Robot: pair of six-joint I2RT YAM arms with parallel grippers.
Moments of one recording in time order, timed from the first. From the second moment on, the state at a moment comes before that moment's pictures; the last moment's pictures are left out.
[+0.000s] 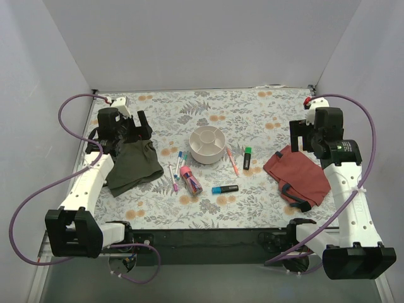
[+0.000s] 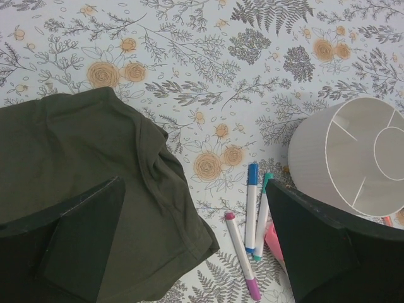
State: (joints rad) left arm -0.05 1.22 0.99 -0.31 0.16 -0.22; right arm 0.06 1.03 1.20 -0.87 0.20 -0.14
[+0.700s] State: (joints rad) left arm -0.05 1.16 0.98 -0.34 0.14 -0.17; right arm 0.11 1.52 1.18 -0.73 -0.24 0.18
